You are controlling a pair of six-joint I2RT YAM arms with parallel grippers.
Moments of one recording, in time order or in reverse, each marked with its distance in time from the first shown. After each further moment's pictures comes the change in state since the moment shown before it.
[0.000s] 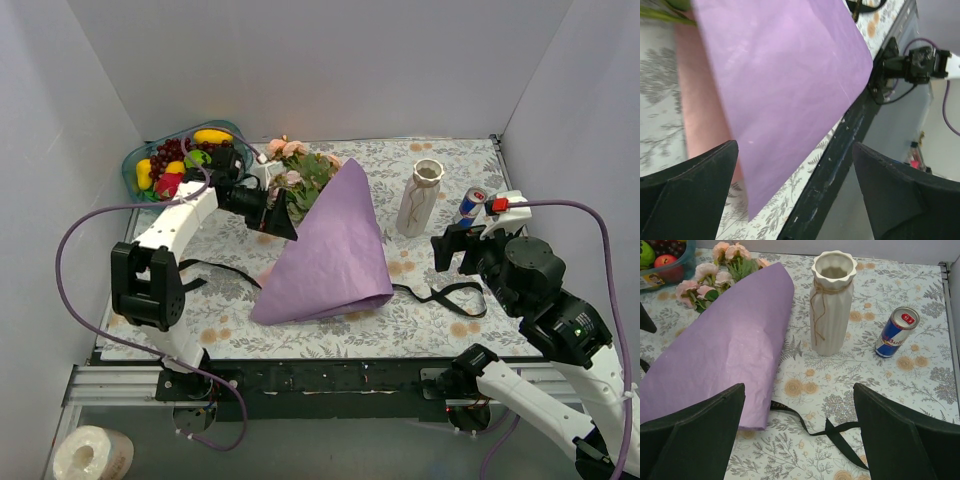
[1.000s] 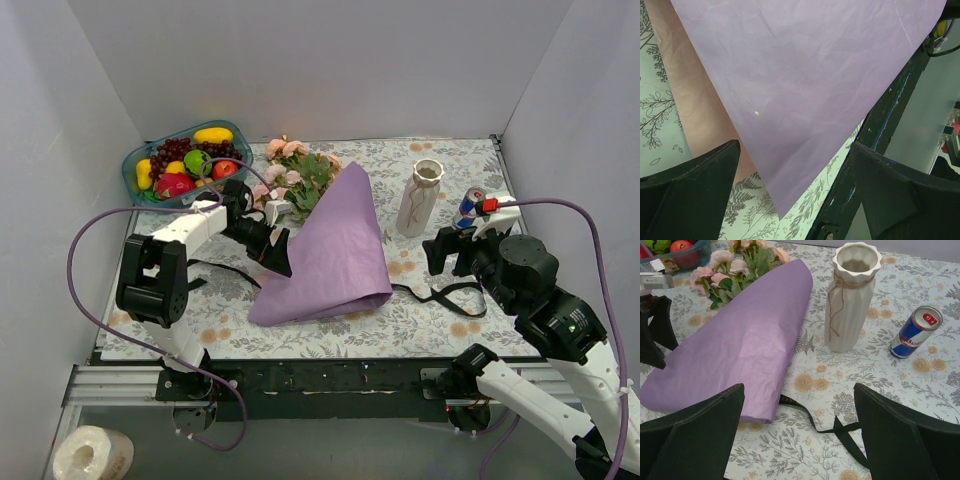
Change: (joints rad) left arm -0.027 0.034 -0.268 0.036 -0.035 0.270; right arm 0.000 0.010 -0.018 0.007 -0.077 -0.004
